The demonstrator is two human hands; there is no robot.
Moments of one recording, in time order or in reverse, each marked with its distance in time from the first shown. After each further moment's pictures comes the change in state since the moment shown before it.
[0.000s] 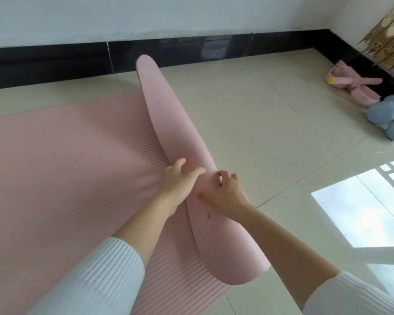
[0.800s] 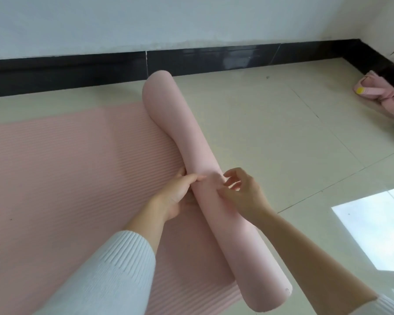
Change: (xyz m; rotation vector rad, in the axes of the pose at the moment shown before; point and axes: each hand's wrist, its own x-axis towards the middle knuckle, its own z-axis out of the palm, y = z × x) left_hand -0.016 -0.025 -0.054 -0.414 -0.204 -0.154; right_hand -0.027 -0.031 0.003 0.226 0.031 -0.130
